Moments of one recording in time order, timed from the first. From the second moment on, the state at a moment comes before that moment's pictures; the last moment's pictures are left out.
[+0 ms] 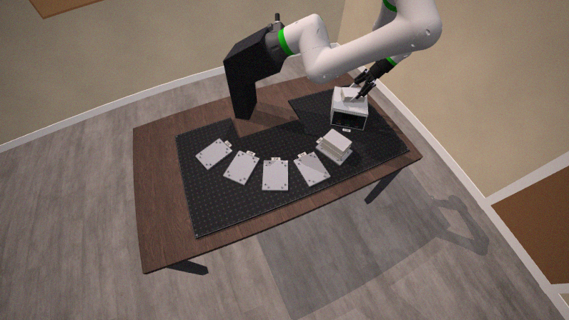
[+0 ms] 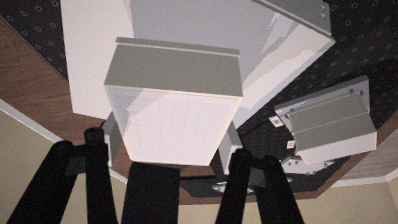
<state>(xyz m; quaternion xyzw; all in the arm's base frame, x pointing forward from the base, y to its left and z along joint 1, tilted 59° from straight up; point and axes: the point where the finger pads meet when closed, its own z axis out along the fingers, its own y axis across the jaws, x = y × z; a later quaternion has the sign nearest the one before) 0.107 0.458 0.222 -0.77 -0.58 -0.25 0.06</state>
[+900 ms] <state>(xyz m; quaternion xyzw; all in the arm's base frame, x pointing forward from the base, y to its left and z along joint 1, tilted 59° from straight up) 0.092 0.426 0.244 -0.77 -0.58 -0.25 0.06</state>
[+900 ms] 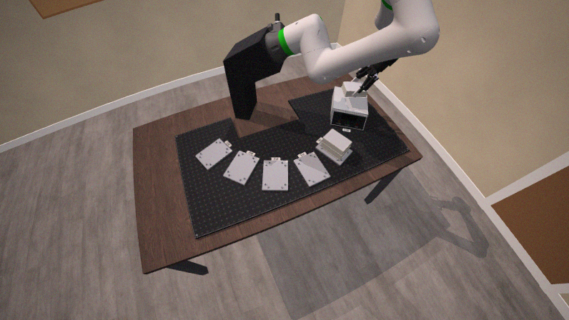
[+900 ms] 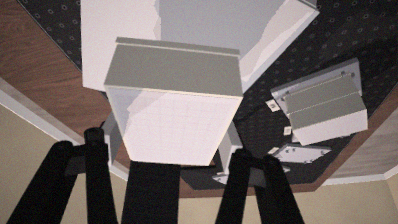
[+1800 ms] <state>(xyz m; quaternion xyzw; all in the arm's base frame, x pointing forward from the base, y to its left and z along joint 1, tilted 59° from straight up) 0.096 0.418 0.248 -0.79 -0.56 -0.24 0.08</state>
